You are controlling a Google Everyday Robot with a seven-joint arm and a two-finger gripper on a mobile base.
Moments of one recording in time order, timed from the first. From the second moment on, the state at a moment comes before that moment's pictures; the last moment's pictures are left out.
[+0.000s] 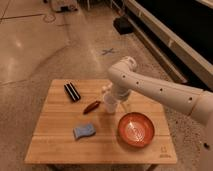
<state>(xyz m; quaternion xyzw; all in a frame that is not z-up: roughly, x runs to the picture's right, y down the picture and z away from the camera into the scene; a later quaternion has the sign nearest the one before) 0.069 0.075 0.786 -0.28 -0.09 -0.31 0.90</state>
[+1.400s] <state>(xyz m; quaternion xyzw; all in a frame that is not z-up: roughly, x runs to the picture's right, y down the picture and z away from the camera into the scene) 0.059 0.086 0.821 -0.26 -0.11 -0.33 0.90</state>
